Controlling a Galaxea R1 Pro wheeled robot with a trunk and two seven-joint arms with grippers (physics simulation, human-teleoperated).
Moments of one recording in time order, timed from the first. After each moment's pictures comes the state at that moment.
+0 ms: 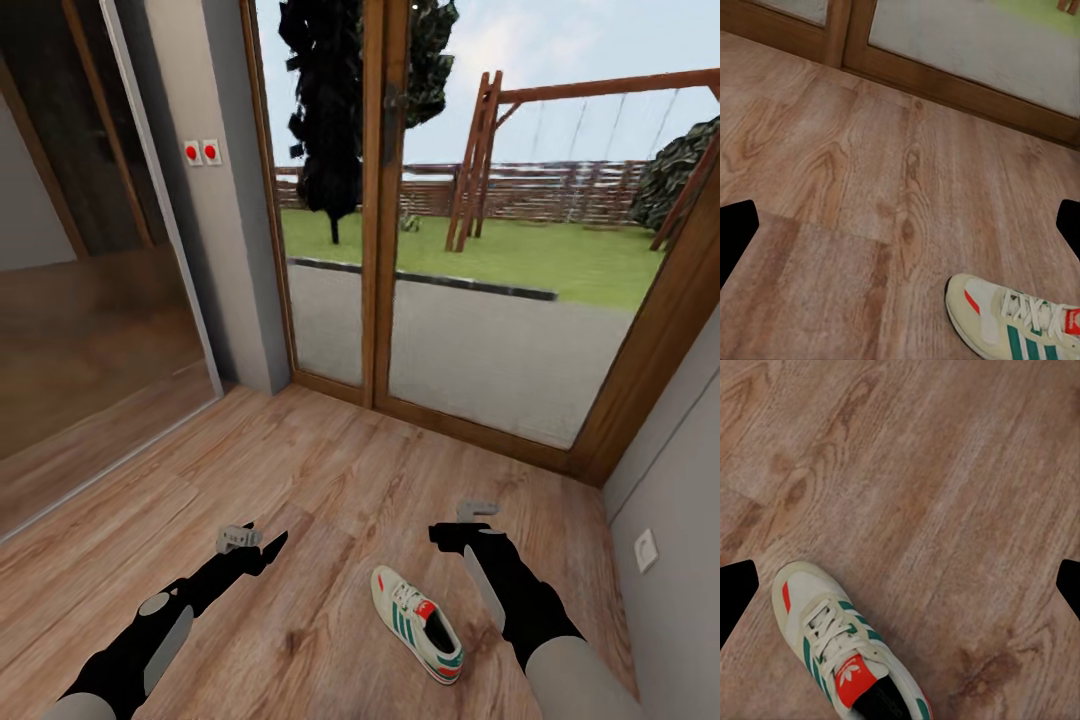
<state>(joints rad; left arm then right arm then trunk) -0.48 0.14 -0.11 -0.67 0.32 -0.17 -0.54 -0.59 0.05 0.08 -0.83 -0.08 0.51 -0.12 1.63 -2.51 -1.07</state>
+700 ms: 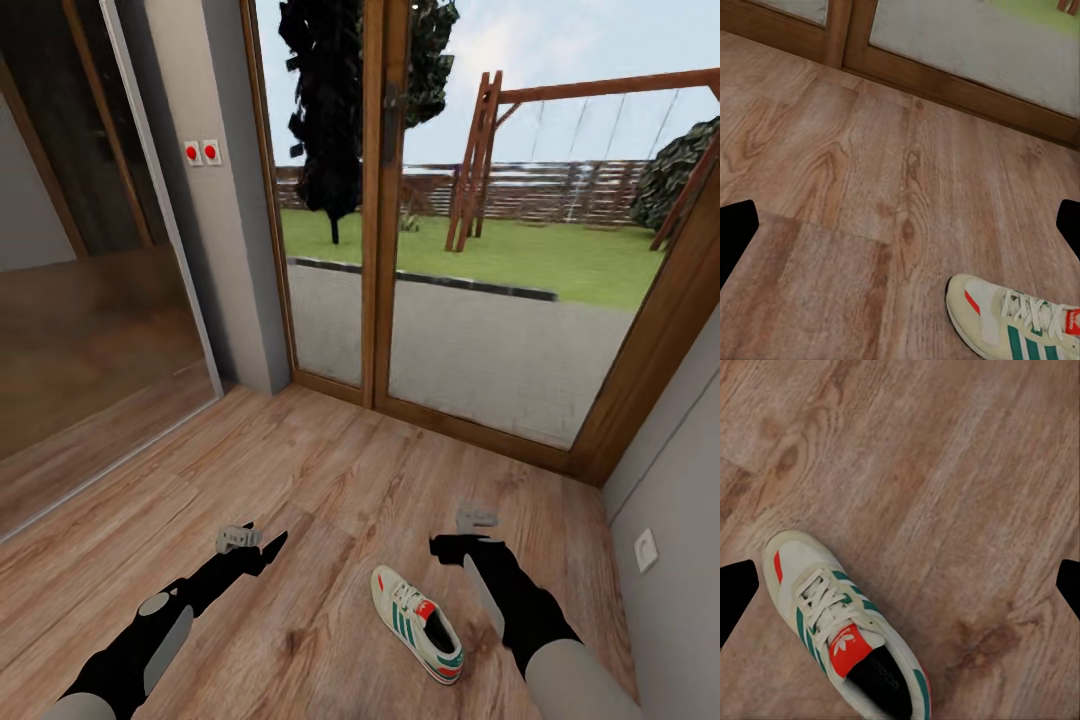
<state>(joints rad) -0.48 0.14 -0.11 -0.67 0.32 -0.17 -0.54 -0.59 0.05 0.08 -0.77 -0.08 0.51 -0.12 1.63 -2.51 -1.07</state>
